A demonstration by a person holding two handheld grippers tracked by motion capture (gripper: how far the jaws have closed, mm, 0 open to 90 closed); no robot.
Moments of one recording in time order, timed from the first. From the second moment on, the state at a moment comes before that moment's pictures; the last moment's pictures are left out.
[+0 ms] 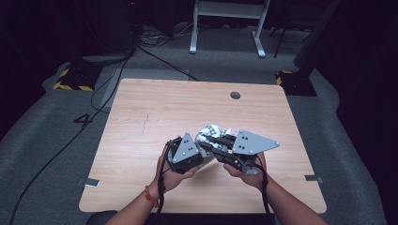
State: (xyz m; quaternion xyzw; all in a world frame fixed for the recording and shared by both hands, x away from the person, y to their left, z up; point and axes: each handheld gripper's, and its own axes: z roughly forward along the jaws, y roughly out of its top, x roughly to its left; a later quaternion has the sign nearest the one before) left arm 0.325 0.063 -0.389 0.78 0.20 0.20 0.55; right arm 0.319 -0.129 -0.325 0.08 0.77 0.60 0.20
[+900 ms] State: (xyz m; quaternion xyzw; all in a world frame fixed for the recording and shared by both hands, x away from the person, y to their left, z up) left arm 0.324 0.076 -0.381 0.77 0.20 0.20 0.57; right arm 0.373 -0.206 -0.354 0.22 0.78 0.56 0.19
